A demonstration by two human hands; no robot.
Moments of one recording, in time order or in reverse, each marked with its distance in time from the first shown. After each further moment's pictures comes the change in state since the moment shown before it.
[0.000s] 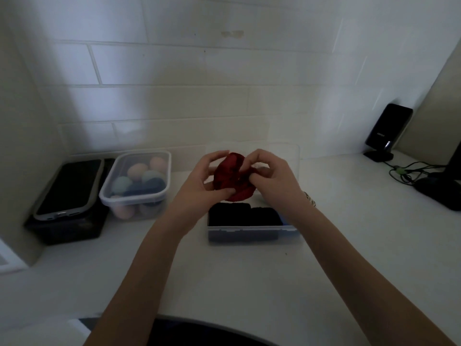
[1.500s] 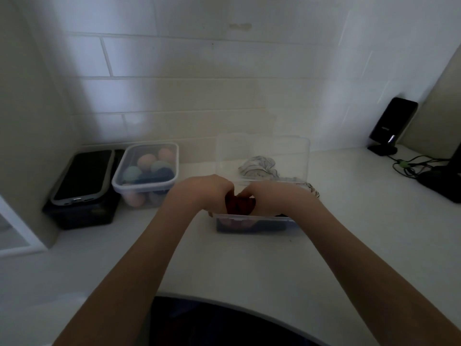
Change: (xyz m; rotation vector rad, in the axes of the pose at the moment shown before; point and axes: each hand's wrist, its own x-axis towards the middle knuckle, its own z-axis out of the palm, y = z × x) left_hand 0.019 0.016 0.002 1.436 -0.610 -0.363; right_hand 0.001 0.008 0.014 -1.087 -0.745 0.259
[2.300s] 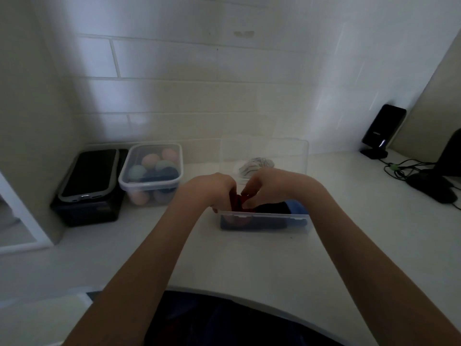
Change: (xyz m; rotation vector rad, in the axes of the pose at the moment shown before) left_hand -0.003 0.001 0.000 -0.130 0.028 -0.032; right_hand -0.011 -0.003 -0.023 0.214 0.004 0.052
